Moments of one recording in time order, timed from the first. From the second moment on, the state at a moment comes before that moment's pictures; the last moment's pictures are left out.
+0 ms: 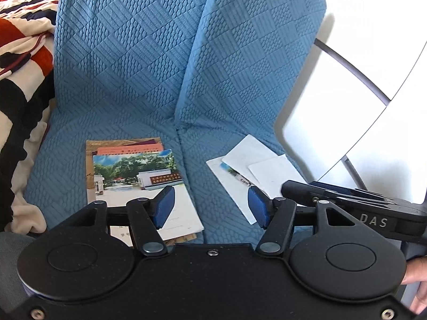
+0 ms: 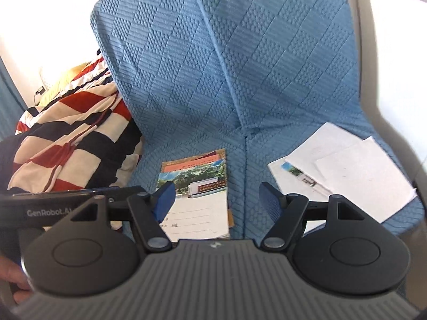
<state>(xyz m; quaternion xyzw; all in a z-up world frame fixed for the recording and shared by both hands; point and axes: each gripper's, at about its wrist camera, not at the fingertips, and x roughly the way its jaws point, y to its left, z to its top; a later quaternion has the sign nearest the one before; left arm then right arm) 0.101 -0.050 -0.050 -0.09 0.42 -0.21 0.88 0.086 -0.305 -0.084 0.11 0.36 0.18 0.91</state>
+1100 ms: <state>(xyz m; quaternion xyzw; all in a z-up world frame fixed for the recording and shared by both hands) 0.063 -0.121 -0.062 -0.07 0.40 -0.24 0.88 0.032 -0.382 -0.091 0.08 0.34 0.03 0.94</state>
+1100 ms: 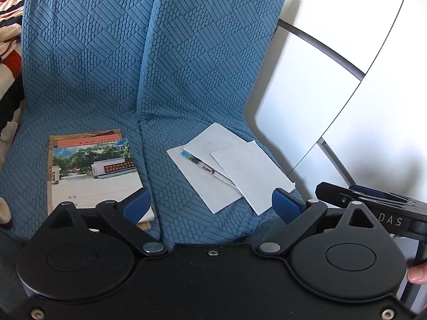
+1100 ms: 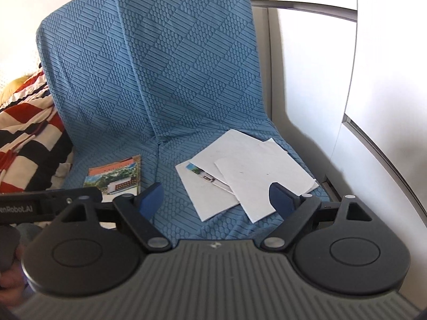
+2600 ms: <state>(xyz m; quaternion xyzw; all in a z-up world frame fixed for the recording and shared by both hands) 0.173 -0.268 -0.250 -0.21 0.60 -0.25 0.73 0.151 -0.529 -0.255 0.21 0.47 0.01 0.86</state>
